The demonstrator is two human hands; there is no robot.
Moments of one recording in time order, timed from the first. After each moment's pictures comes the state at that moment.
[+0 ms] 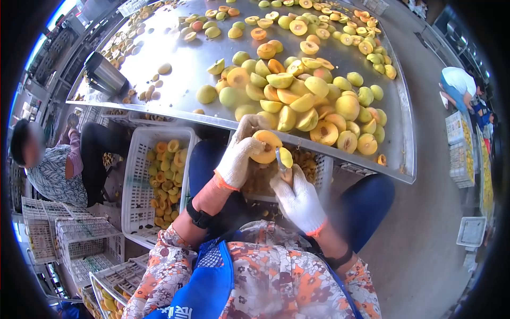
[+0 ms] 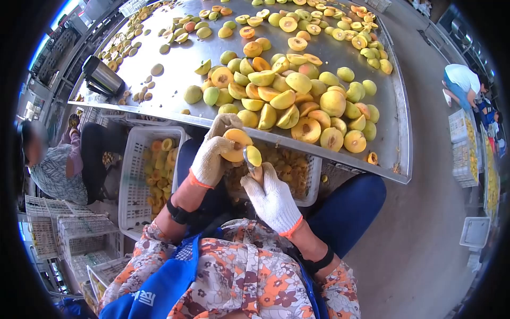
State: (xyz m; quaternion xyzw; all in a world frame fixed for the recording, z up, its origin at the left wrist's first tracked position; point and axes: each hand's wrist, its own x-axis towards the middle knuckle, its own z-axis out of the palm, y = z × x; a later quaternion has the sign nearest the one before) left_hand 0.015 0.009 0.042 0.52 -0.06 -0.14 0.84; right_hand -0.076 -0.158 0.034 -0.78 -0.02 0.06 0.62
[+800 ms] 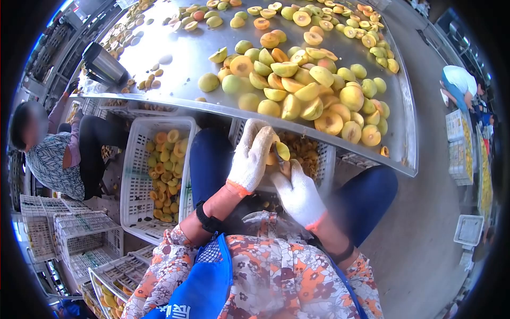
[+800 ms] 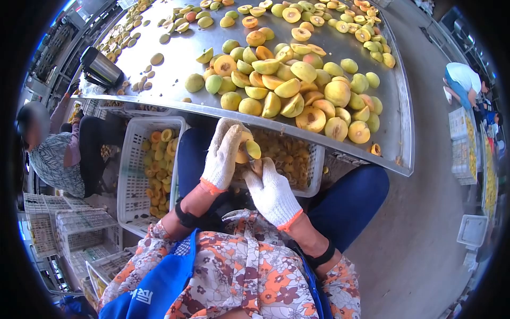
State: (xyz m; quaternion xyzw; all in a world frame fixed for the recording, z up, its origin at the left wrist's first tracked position) left_hand -0.017 -0.003 0.026 0.63 -0.04 -0.04 0.77; right_hand -0.085 -0.148 0.023 -0.84 -0.06 0.01 0.54
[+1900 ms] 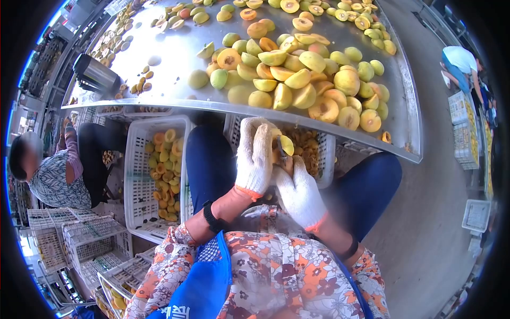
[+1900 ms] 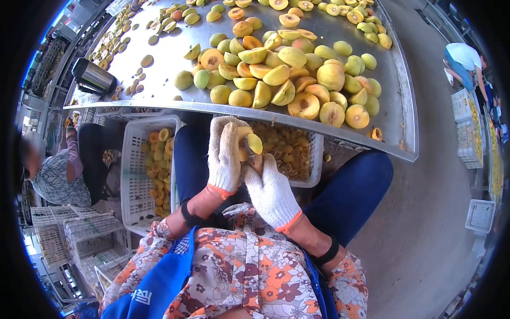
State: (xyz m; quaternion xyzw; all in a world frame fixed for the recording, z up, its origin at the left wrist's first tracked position) left_hand -0.033 -0.033 0.023 0.70 -0.07 0.05 0.71; right_hand -0.100 -0.156 0.020 -0.81 -0.04 0.00 0.58
